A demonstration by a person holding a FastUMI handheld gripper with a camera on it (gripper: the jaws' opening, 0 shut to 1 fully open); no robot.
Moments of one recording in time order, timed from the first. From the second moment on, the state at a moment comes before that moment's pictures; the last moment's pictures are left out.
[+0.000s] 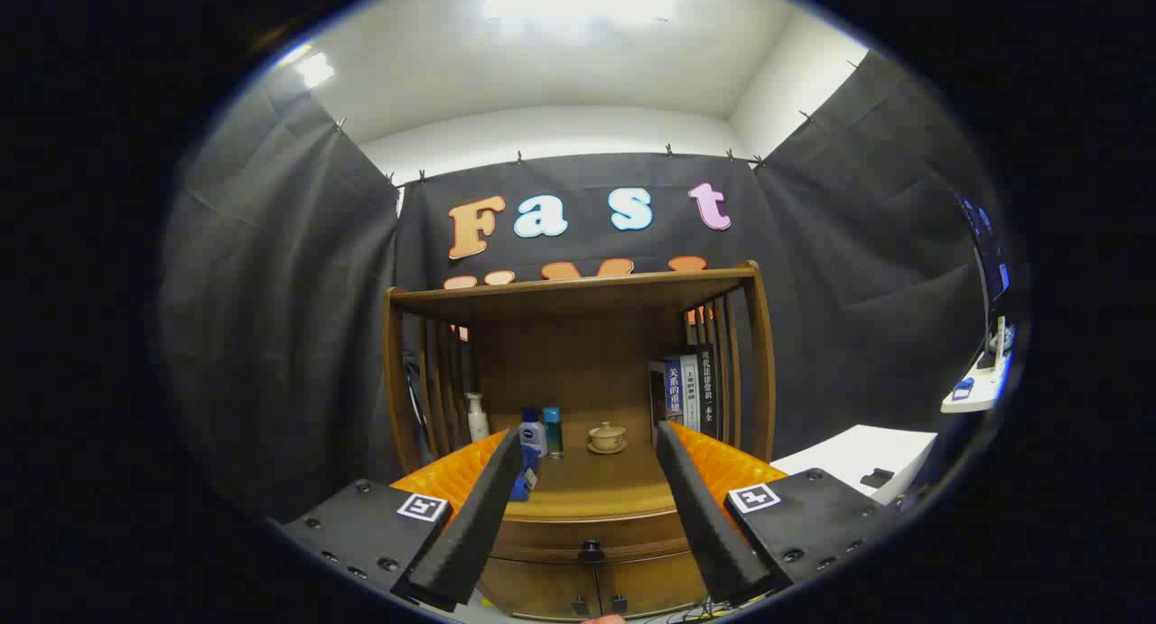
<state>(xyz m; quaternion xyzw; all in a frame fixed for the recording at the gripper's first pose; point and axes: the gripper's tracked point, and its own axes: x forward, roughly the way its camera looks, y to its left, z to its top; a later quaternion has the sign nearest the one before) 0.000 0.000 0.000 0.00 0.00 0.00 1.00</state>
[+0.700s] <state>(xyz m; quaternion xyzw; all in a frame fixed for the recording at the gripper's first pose) -0.004 -0.008 0.004 0.00 -0.01 -0.01 1.00</state>
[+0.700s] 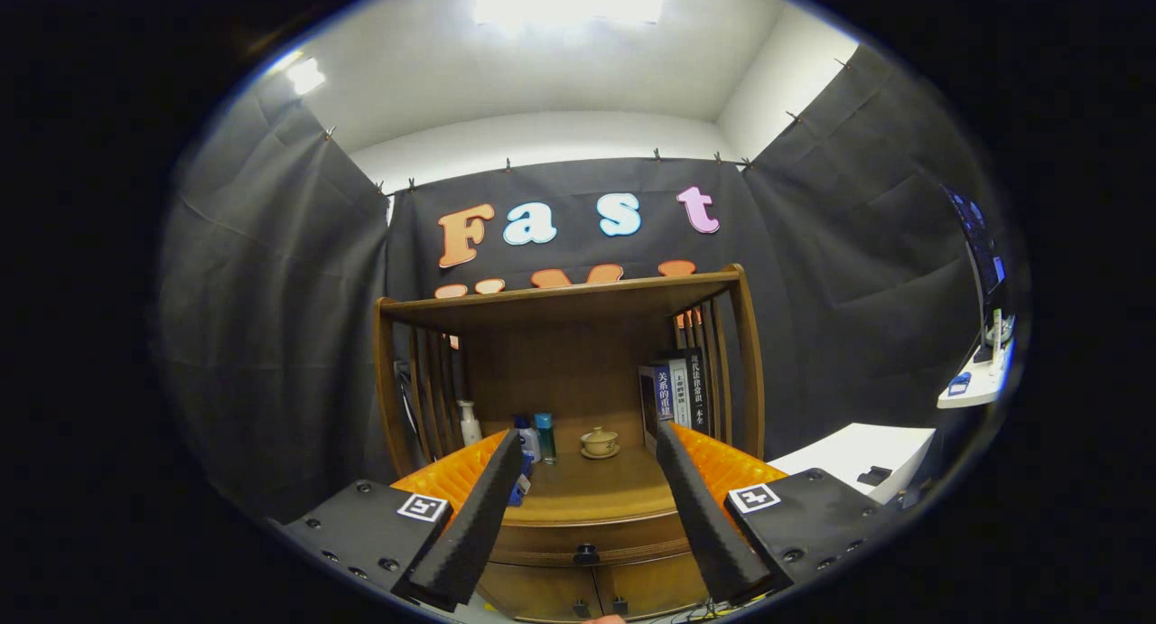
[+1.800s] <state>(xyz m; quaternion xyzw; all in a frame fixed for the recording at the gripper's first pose) 0.056 0.022 -0.073 0.00 0.02 0.03 1.00</state>
